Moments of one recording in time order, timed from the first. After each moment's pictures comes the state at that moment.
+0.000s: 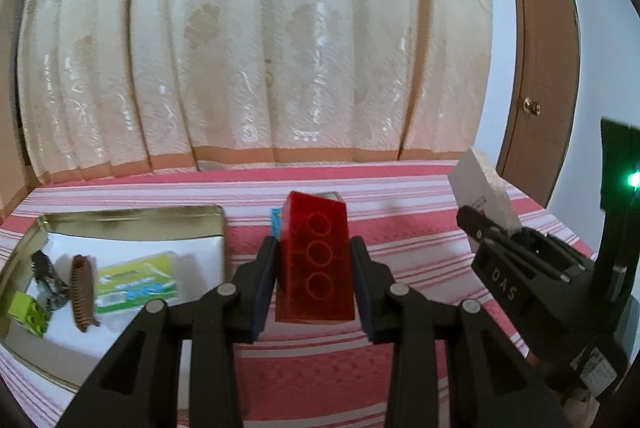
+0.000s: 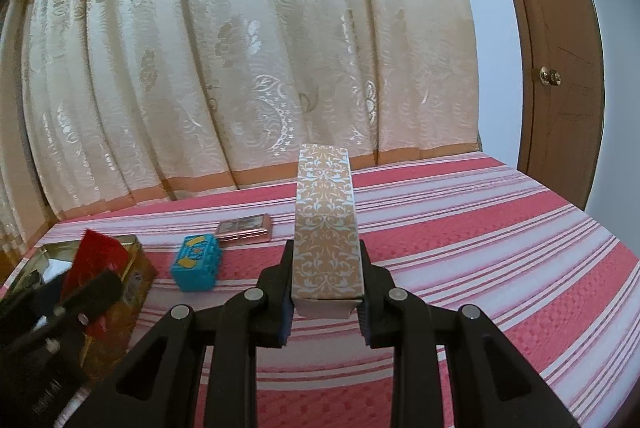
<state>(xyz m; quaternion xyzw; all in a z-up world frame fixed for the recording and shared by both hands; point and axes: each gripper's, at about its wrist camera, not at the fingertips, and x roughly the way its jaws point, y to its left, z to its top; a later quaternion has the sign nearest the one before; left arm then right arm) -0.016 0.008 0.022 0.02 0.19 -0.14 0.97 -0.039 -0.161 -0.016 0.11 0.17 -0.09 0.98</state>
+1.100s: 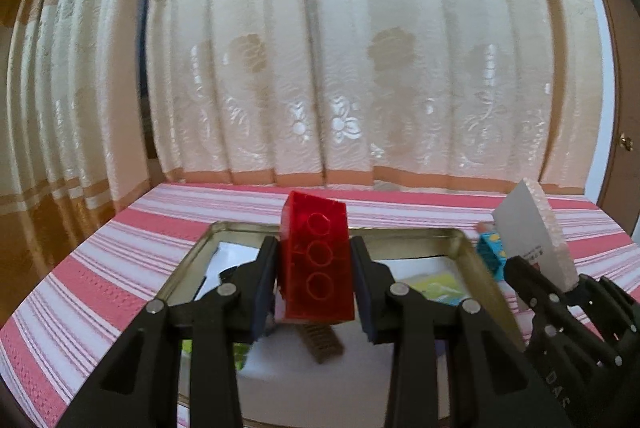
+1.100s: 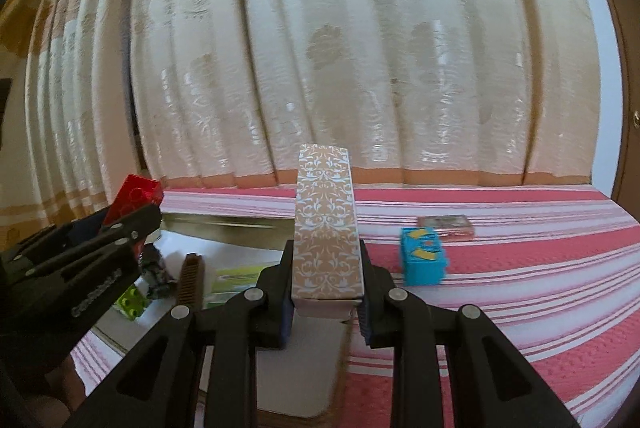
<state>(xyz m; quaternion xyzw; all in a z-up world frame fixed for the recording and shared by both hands) -0.008 0.177 0.029 0.01 0.16 0.04 0.99 -0.028 0.021 0.003 0.06 0.14 0.07 0.99</state>
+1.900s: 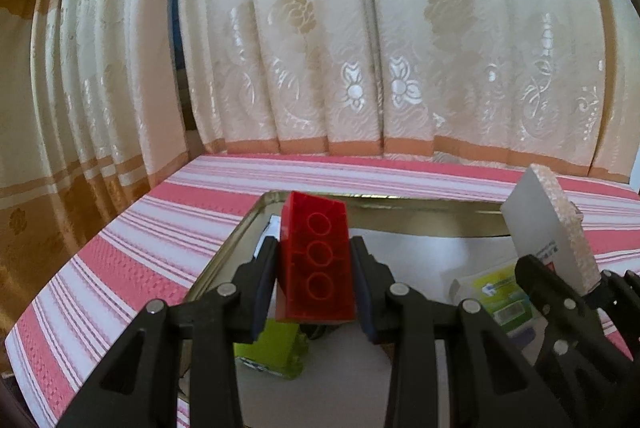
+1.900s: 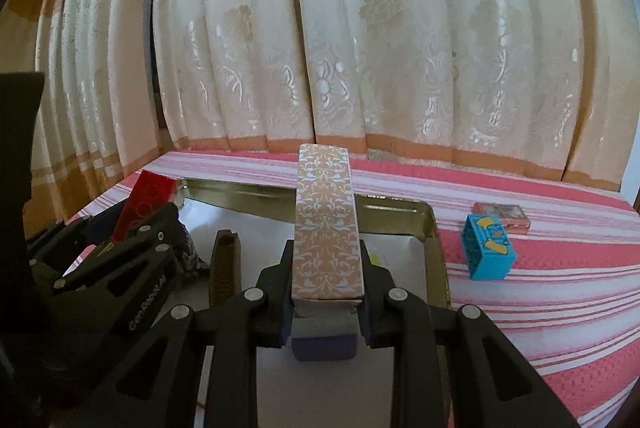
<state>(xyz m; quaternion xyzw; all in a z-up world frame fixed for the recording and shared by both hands) 0.020 0.207 0.008 0.01 0.21 0.12 0.97 0.007 0.074 -0.004 0.03 0.21 0.10 0.97</state>
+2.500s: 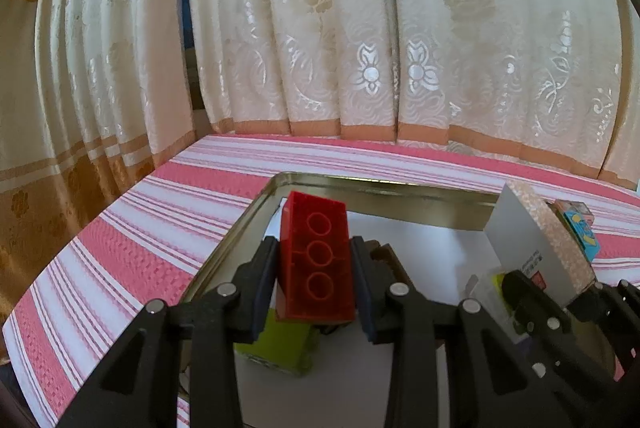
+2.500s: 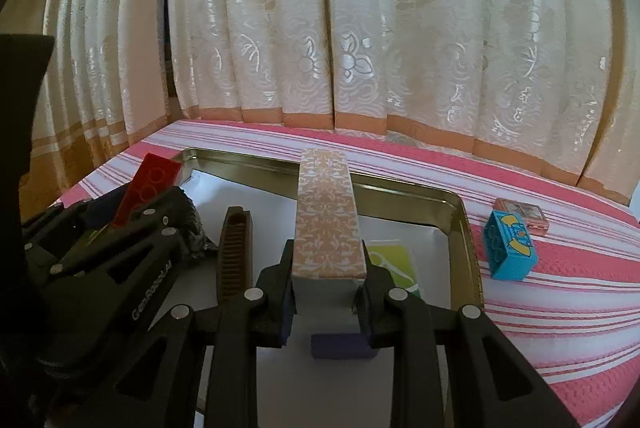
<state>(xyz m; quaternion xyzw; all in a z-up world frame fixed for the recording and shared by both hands) 0.028 0.217 0.002 -0.01 0.23 0.13 0.96 0.019 0.095 -0.008 -0.01 0.24 0.12 0.96</state>
